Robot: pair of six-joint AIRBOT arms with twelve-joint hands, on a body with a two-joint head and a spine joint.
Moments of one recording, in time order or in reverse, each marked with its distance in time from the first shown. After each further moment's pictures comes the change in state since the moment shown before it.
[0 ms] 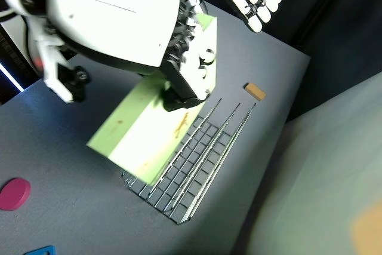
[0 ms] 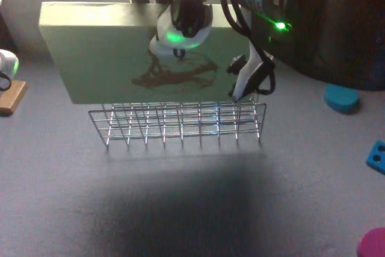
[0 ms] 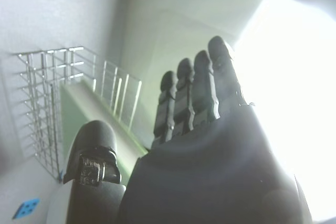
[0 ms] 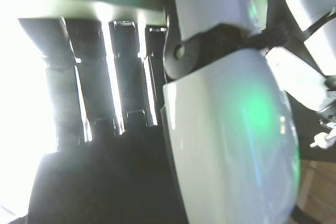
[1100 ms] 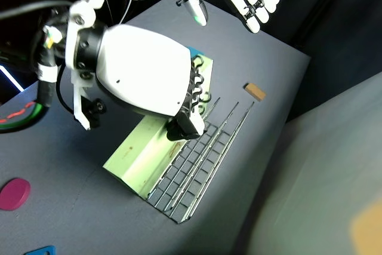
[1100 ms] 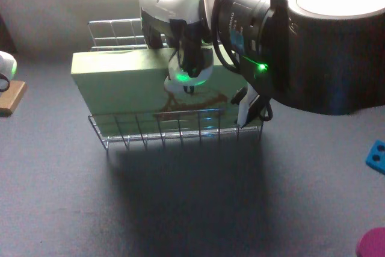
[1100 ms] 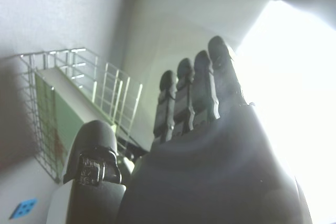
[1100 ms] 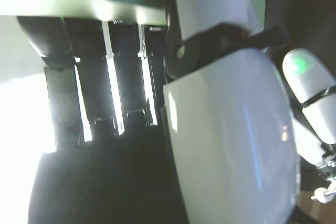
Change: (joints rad) left arm 0.000 0.000 0.008 -0.015 0.012 -0.015; right arm -0.122 -0.065 0.101 -0.012 0.041 -0.016
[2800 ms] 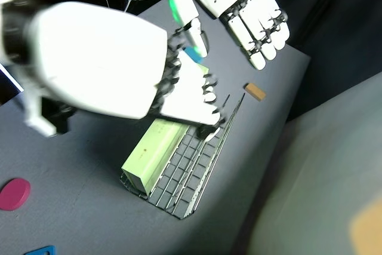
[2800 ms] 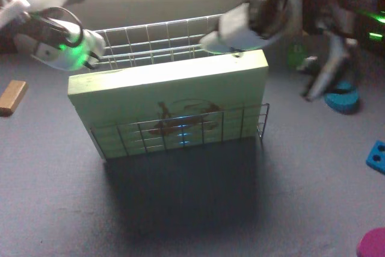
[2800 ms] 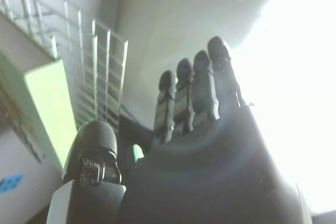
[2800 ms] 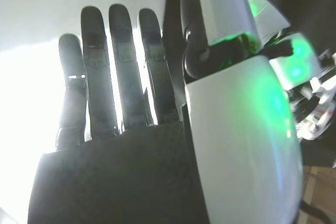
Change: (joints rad) left arm 0.064 -0.236 0.104 0.045 -0.090 -0.159; right arm 0.119 0.319 -0.214 0.041 0.108 -0.066
